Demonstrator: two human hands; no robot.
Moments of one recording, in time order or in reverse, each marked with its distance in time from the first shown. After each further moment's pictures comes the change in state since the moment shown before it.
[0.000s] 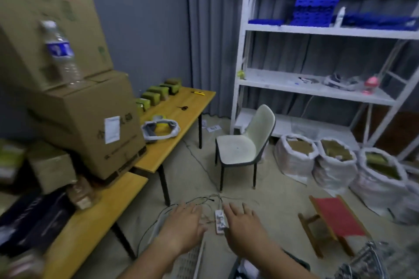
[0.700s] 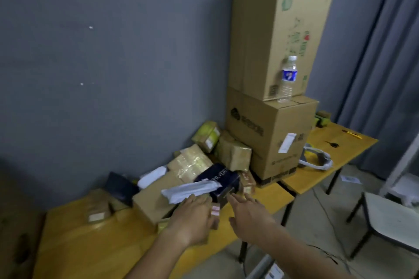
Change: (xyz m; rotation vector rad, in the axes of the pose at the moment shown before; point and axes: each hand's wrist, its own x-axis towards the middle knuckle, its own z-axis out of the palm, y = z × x) left_hand -0.388 -0.315 0.010 -0.243 0.313 -0.573; right_hand -0.057 -0.487 0.015 -0.294 -0.022 -0.681
